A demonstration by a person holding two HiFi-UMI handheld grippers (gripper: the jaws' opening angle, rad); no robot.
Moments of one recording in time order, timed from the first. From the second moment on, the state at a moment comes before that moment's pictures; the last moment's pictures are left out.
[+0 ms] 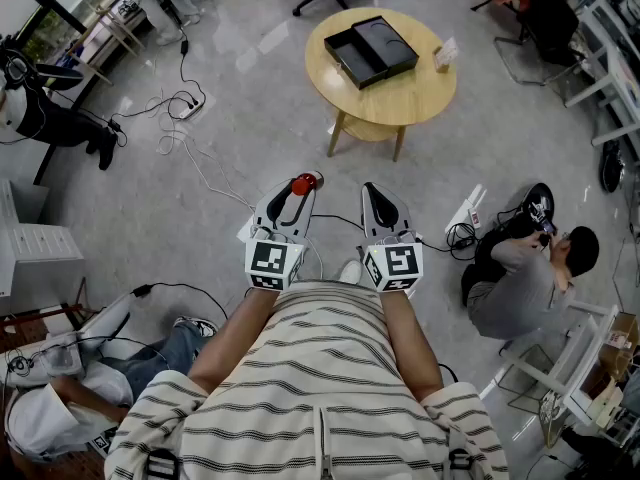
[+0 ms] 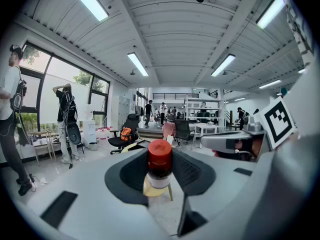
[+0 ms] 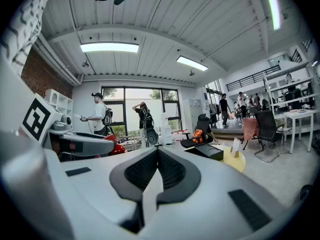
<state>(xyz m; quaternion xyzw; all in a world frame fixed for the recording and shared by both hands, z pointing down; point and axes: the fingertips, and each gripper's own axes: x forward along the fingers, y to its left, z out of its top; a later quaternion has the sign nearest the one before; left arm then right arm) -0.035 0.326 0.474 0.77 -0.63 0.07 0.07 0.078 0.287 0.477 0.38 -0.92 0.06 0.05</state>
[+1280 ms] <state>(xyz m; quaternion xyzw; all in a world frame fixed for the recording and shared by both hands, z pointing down) 0.043 0.283 0.476 0.75 -0.66 0.06 0.07 0.148 0.230 0.477 0.35 -0.93 0.07 0.02</state>
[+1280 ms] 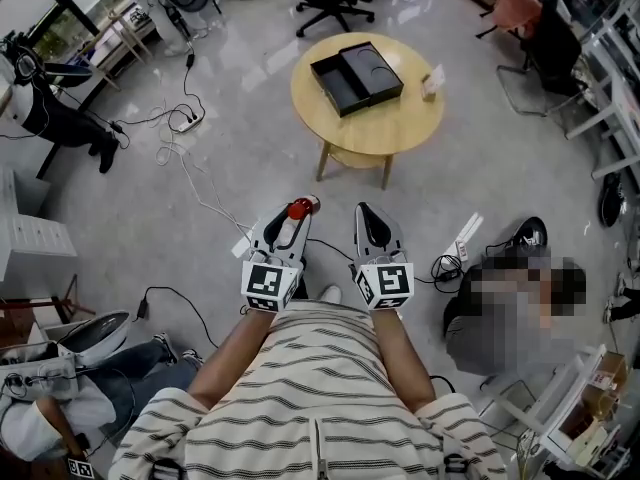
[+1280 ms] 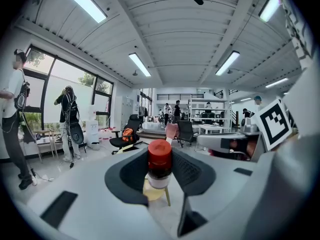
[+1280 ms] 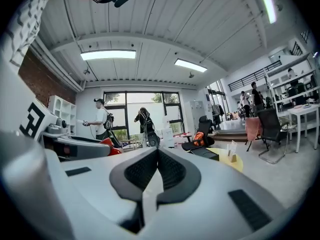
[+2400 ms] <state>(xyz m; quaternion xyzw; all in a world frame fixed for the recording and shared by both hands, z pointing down) -0.118 0.031 0.472 0.82 -0.57 0.07 0.07 -0.005 -0.007 0.465 0.45 -0.89 0.07 0.02</state>
